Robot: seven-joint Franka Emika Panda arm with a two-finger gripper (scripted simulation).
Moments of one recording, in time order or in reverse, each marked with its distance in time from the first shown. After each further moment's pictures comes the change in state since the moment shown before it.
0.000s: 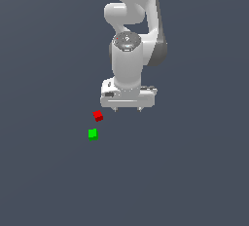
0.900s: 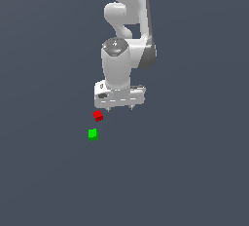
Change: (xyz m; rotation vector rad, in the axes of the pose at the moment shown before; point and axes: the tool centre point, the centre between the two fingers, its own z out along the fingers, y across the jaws) arm -0.024 0.033 0.023 -0.003 -0.008 -0.108
